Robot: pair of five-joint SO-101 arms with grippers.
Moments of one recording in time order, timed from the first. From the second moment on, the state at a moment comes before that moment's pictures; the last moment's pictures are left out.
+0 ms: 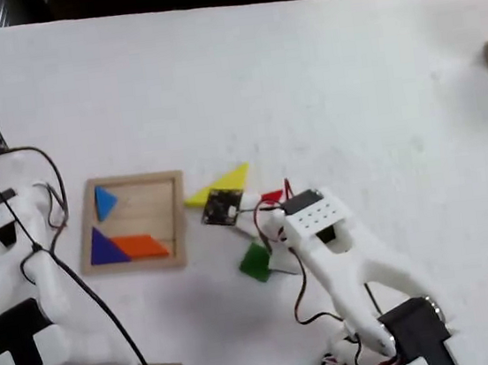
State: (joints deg) left arm -31.2 1.5 35.2 41.4 3.4; right arm -25.9 -12.8 52.6 53.5 49.7
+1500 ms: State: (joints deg) left arm -62.0 9.0 13.5 50.8 18.2; right arm -46.3 -6.1 30.9 33.7 17.9
